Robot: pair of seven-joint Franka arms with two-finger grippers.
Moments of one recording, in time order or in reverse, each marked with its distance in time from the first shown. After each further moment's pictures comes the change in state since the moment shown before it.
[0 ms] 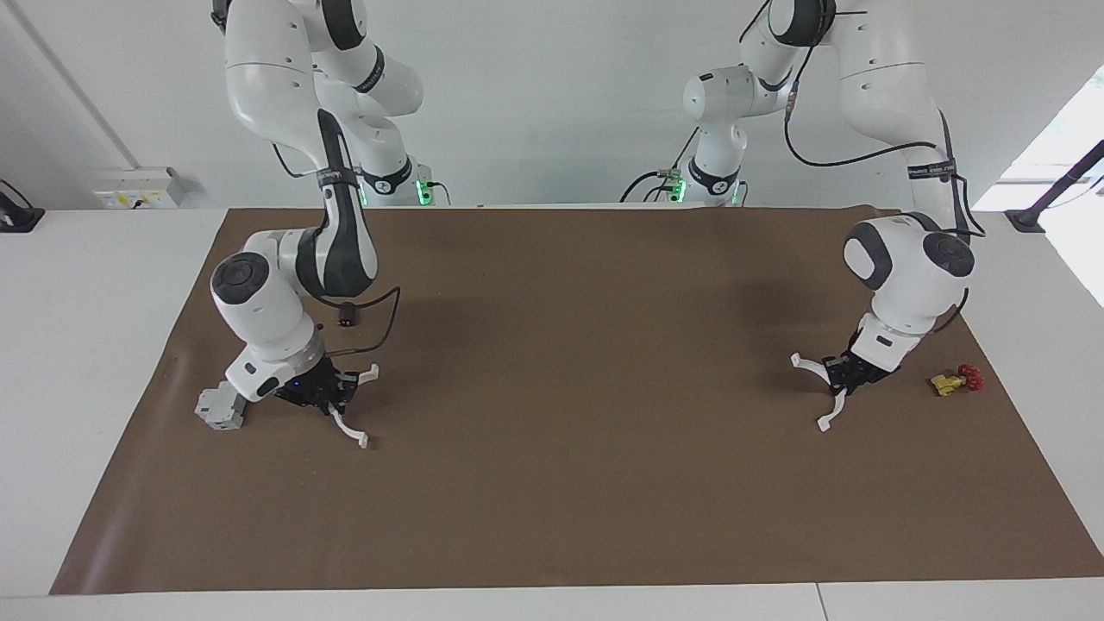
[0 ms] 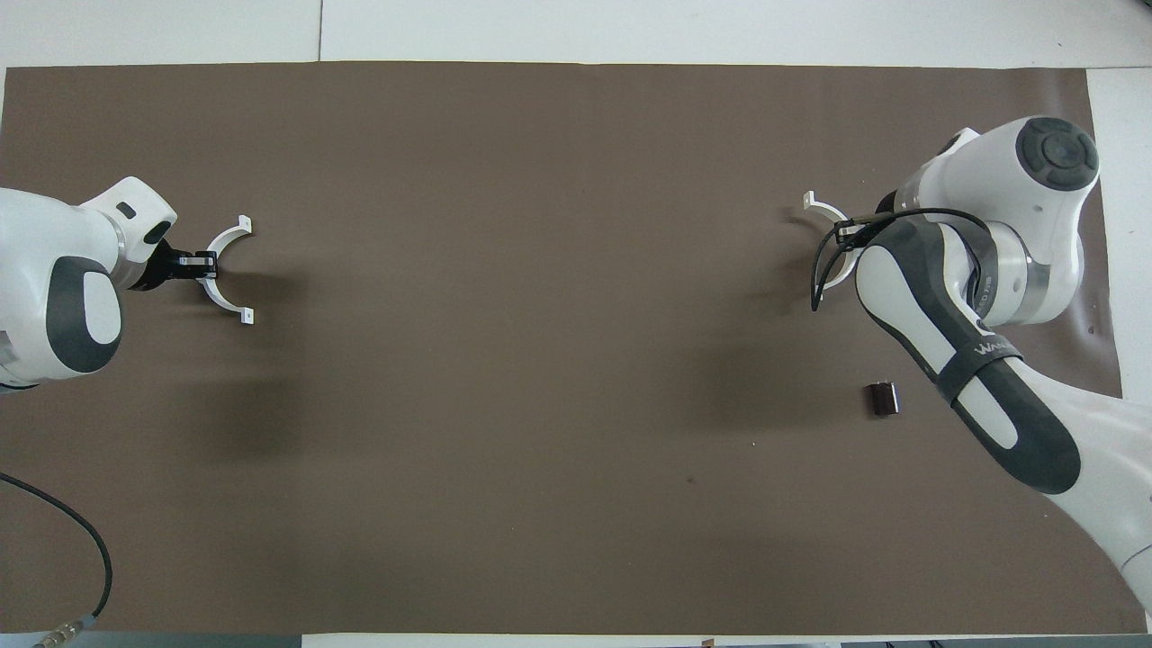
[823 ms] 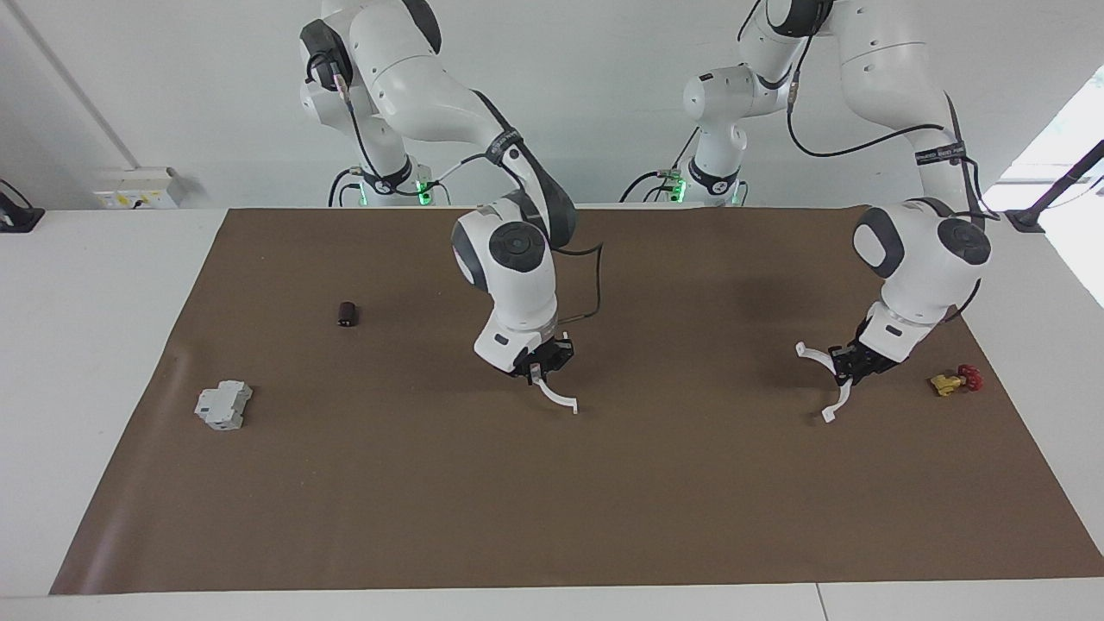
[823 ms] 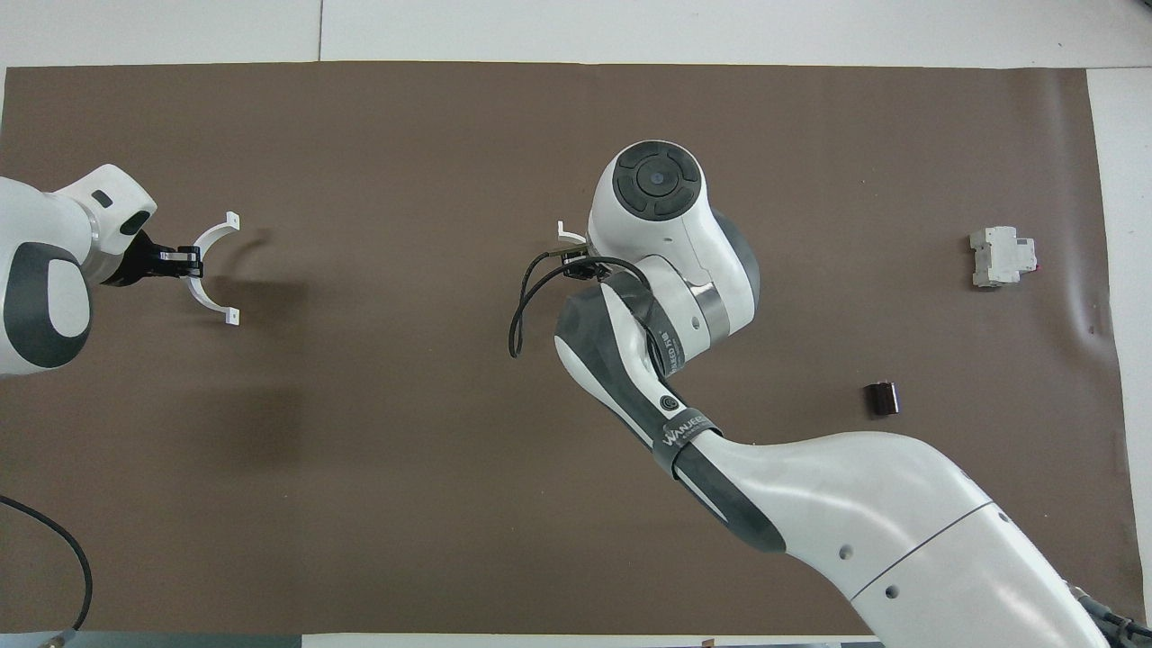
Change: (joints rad) left arm -0.002 -0.071 -0.002 0.046 0.000 -0.155 0.002; right arm 0.436 0.173 0.008 0.229 -0.003 -0.050 0.406
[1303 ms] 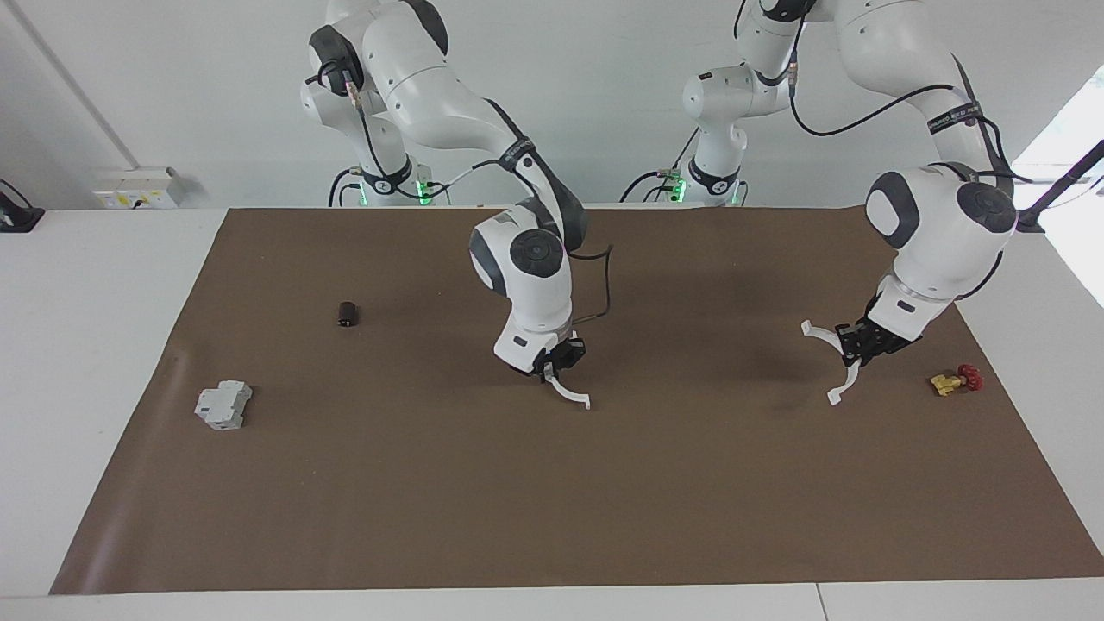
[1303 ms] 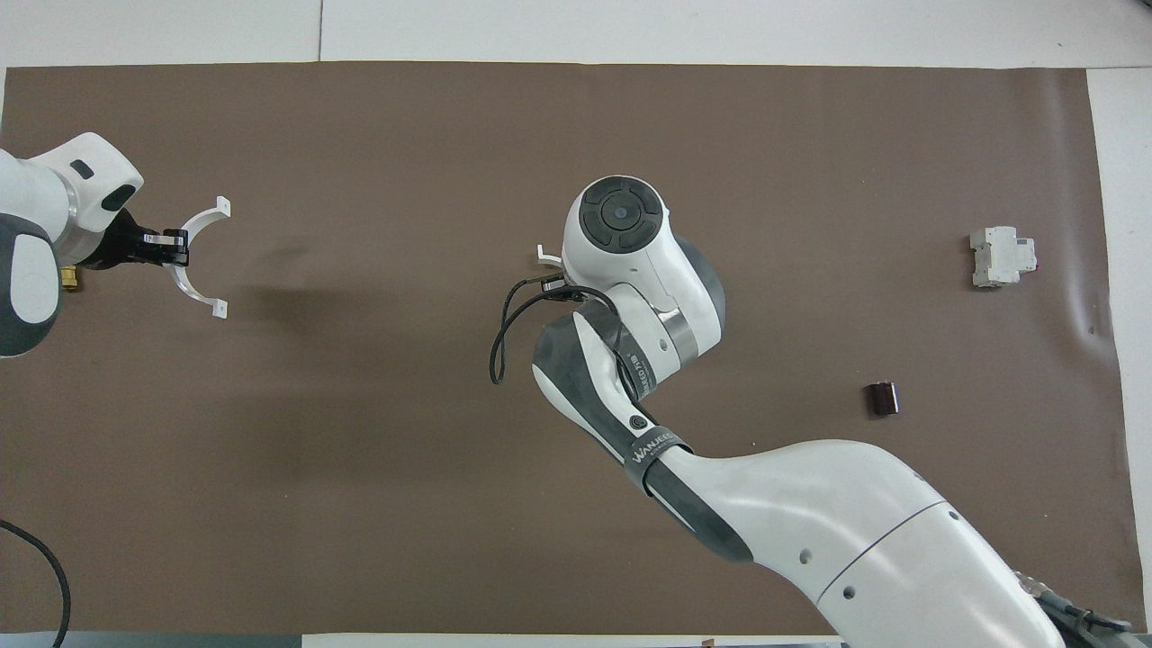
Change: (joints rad) left arm -0.064 -0.055 -0.003 0.089 0.078 -0.165 -0.092; right arm 0.046 0.017 0.003 -0.049 0.000 0.068 -0.002
